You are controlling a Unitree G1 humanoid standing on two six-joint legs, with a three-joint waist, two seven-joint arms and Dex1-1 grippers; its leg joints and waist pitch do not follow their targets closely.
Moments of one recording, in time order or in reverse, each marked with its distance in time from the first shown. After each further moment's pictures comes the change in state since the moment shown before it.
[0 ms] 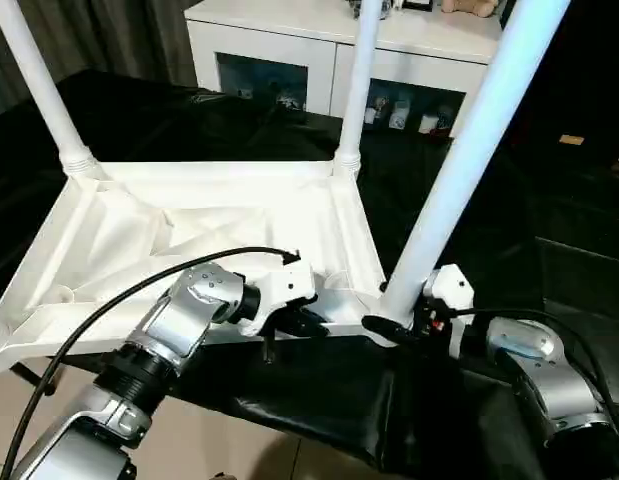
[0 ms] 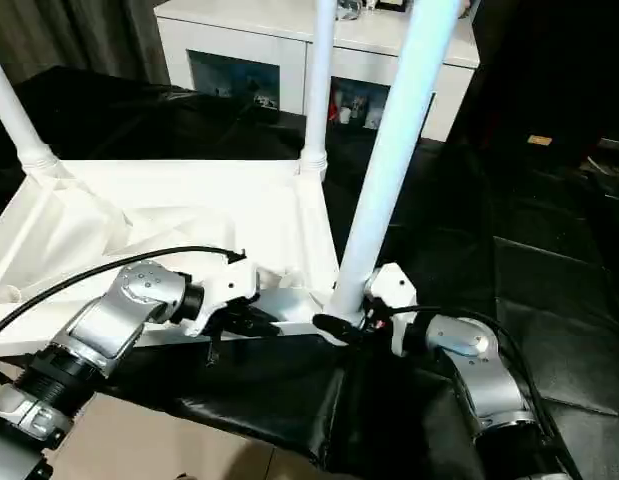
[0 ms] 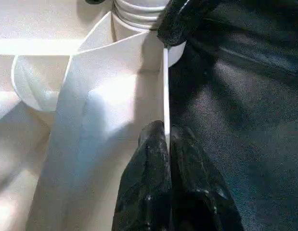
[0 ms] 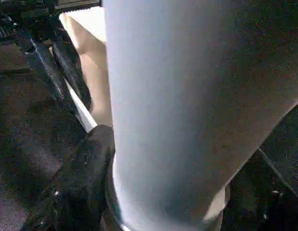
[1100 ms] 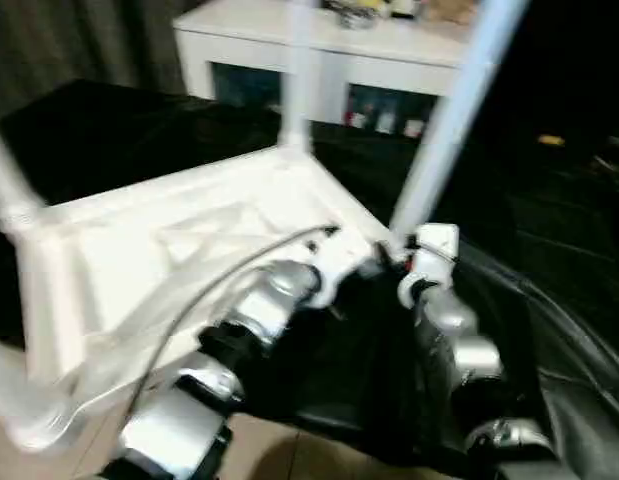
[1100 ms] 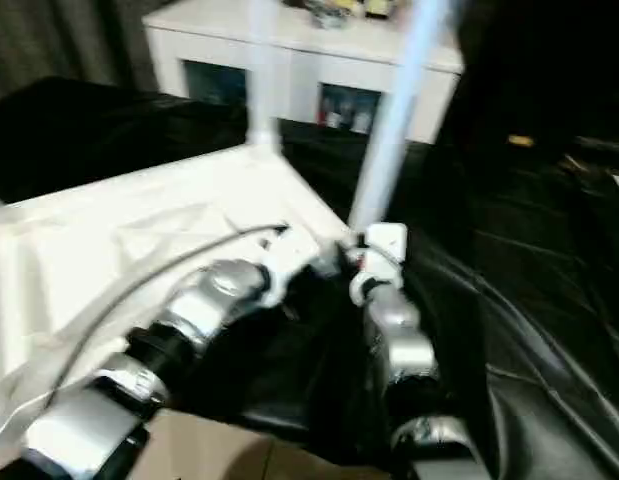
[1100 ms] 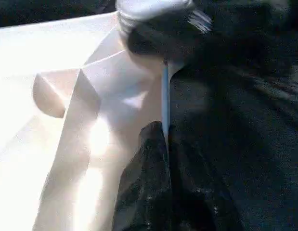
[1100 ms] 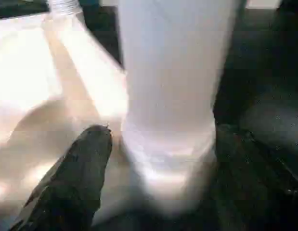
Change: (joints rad) left arm -0.197 -0.345 0.078 0.413 0.118 0.000 0.655; right arm -0.228 0.400 -0.190 0.324 -0.110 0.037 -0.861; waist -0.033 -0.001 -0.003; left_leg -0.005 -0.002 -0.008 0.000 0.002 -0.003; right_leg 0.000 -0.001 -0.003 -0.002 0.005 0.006
